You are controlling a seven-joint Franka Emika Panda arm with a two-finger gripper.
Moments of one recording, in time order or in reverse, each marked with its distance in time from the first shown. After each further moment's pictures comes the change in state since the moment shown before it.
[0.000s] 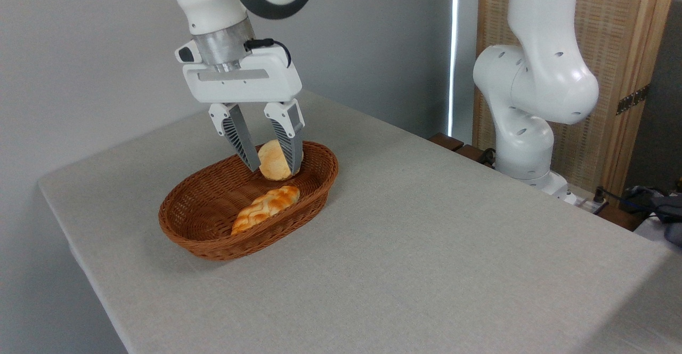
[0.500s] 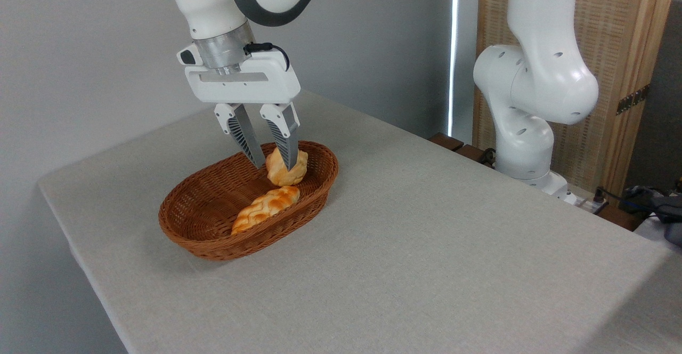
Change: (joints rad) arm -0.009 0.013 -0.021 -0.016 -0.068 0.000 -0.001
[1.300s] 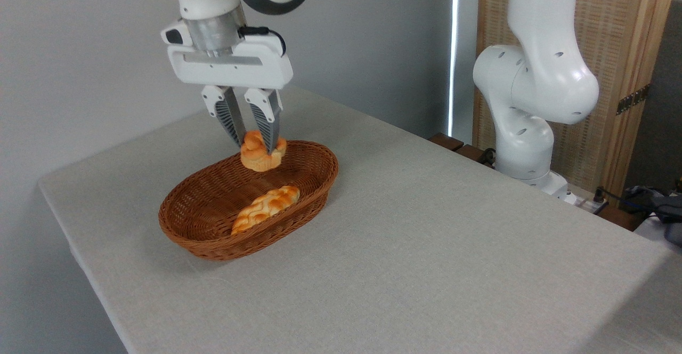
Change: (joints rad) arm 0.013 -0.004 0.008 0.048 -0.109 0.003 -0.036
